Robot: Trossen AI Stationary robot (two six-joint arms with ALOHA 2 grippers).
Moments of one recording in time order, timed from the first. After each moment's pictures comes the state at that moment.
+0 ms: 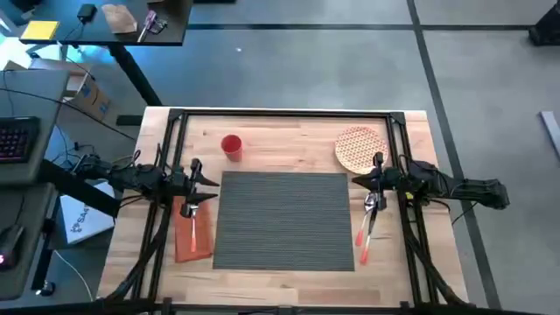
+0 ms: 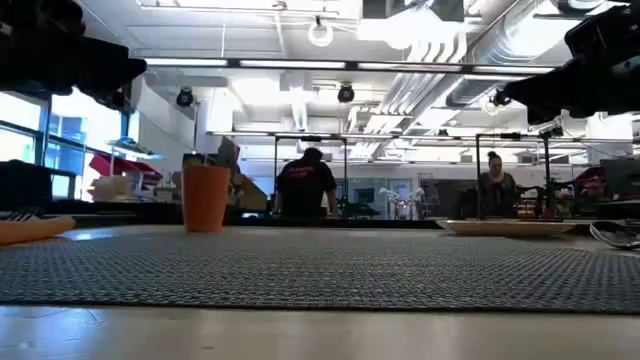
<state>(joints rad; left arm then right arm) -0.28 0.00 0.01 0.03 -0.21 0.04 -0.07 0.03 0.02 0.00 -0.06 -0.08</state>
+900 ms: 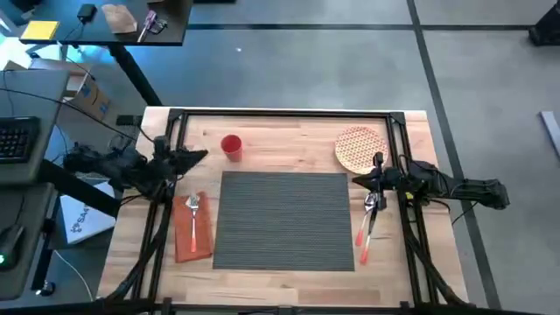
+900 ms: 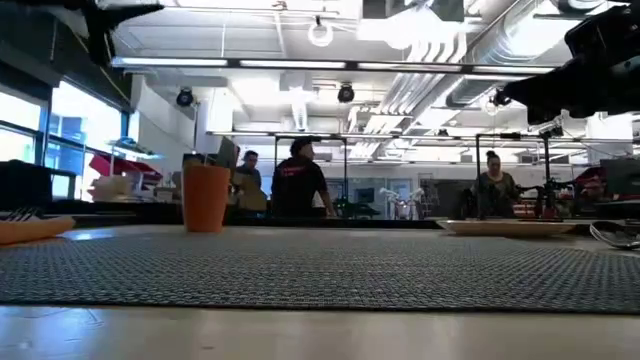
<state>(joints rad) -0.32 0.41 0.58 -0.31 -0.53 -0.81 -0.07 0.03 0.02 0.00 -0.06 -0.08</state>
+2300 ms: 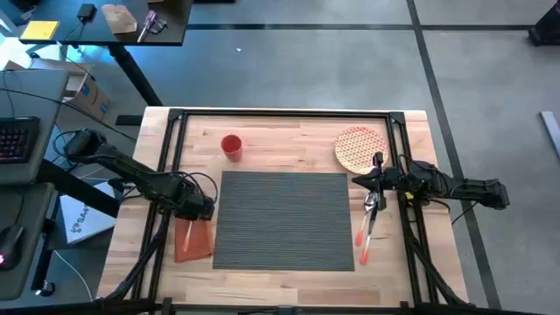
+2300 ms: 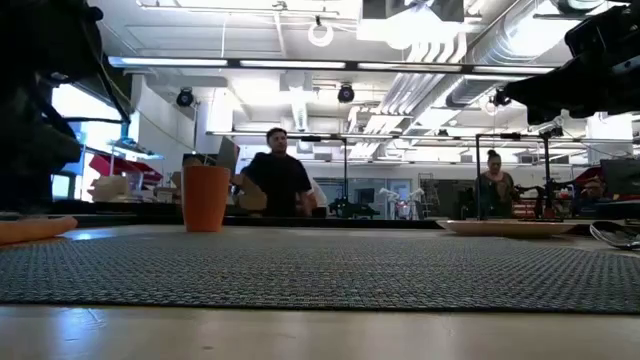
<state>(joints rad) -0.36 1.11 0.48 -0.87 0.17 -1.80 -0.07 0.03 0.02 0.00 -0.06 -0.08</state>
